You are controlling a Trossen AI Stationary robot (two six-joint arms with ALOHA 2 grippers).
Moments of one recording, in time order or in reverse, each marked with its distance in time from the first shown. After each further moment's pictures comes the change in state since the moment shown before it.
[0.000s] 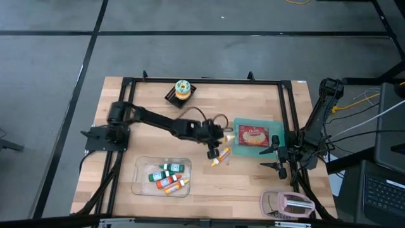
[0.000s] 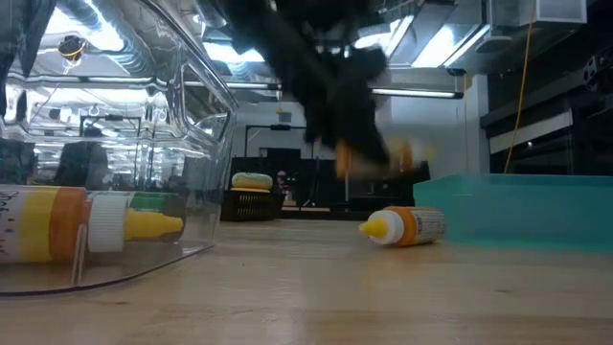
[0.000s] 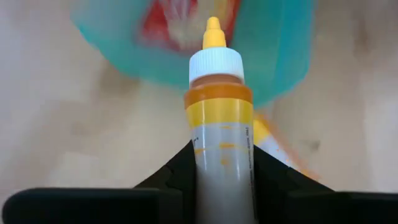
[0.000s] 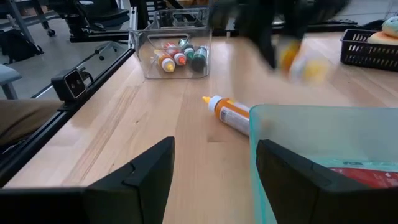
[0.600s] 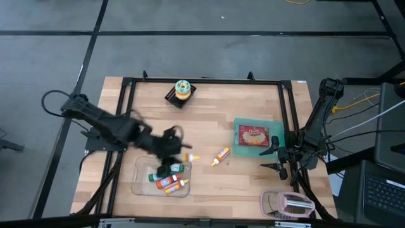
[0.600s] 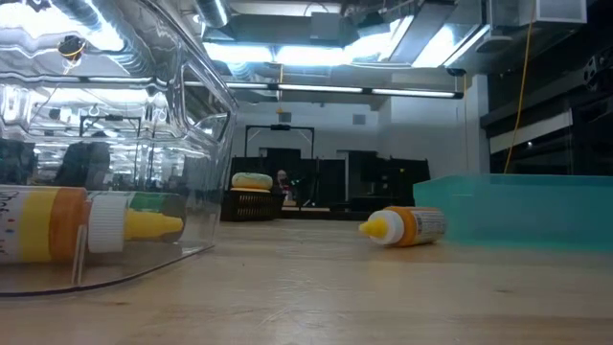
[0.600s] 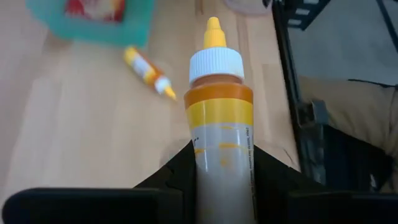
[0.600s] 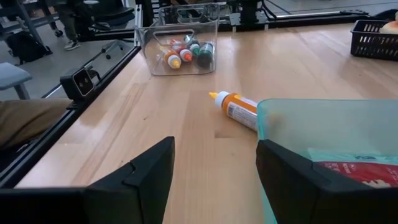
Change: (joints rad) left arm -0.330 -0.593 0.000 -0.610 0.029 -0.170; right arm 0.000 0.000 0.000 -0.003 -0.031 0.030
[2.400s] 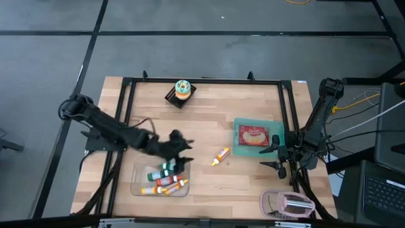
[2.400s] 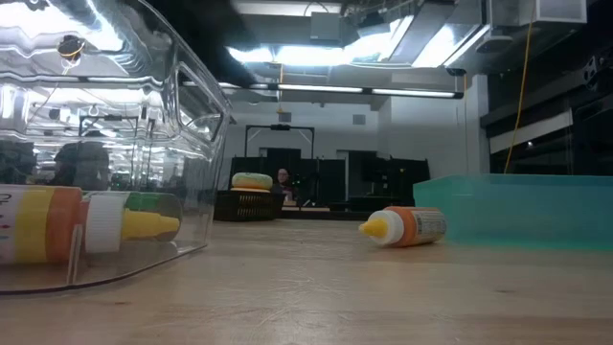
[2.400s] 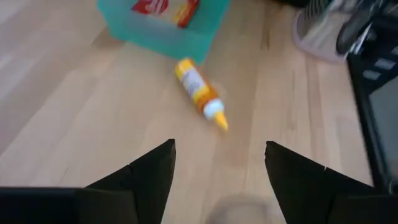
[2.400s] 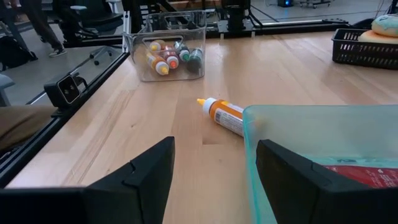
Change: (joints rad) left arm -0.006 0.011 -0.470 0.617 -0.261 -0.147; right arm 0.000 0.000 0.000 -0.002 0.056 -0.003
